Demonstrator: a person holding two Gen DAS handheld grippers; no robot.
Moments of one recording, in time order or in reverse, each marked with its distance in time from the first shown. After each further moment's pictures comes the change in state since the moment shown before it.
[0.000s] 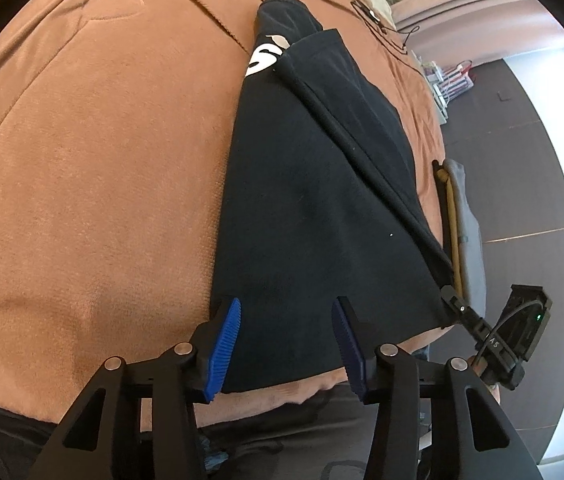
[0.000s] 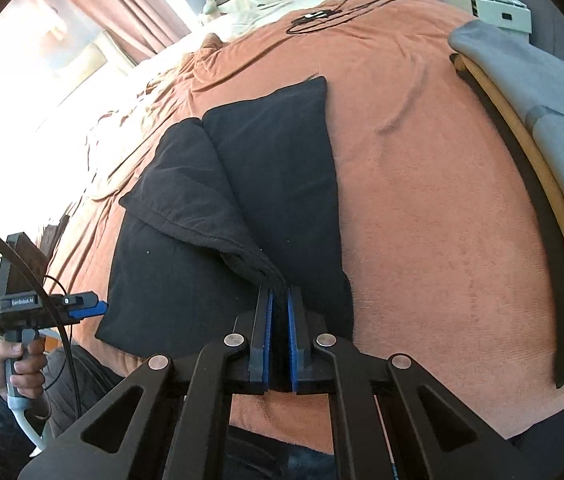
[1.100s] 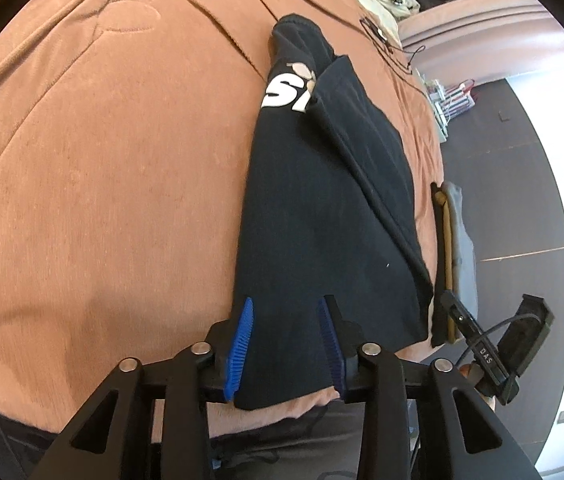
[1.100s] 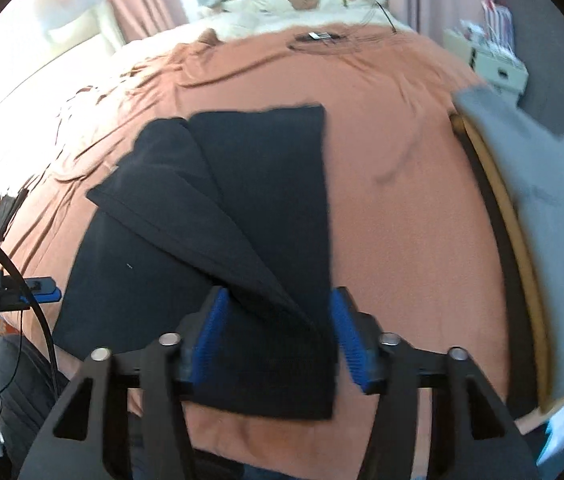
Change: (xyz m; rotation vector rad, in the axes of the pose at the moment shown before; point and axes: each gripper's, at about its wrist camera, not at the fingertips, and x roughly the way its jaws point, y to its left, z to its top) left arm -0.007 0.006 0.015 -0.052 -0.047 -0.032; right arm 0.005 0.071 0.019 -0.202 -0.041 -0.210
